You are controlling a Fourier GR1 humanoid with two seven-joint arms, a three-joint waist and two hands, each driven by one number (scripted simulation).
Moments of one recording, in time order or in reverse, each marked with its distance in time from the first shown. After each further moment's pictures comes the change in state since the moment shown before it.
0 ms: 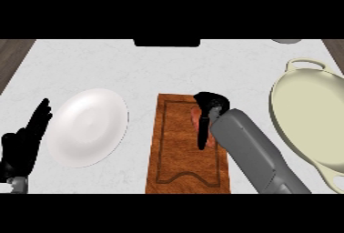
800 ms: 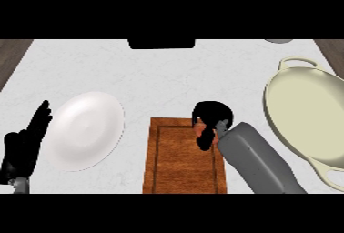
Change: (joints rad) left arm 0.007 -0.049 0.042 -0.003 -0.052 -0.024 0.025; right arm 0.136 -0.045 0.059 -0.184 0.150 0.059 -0.251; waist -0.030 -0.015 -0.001
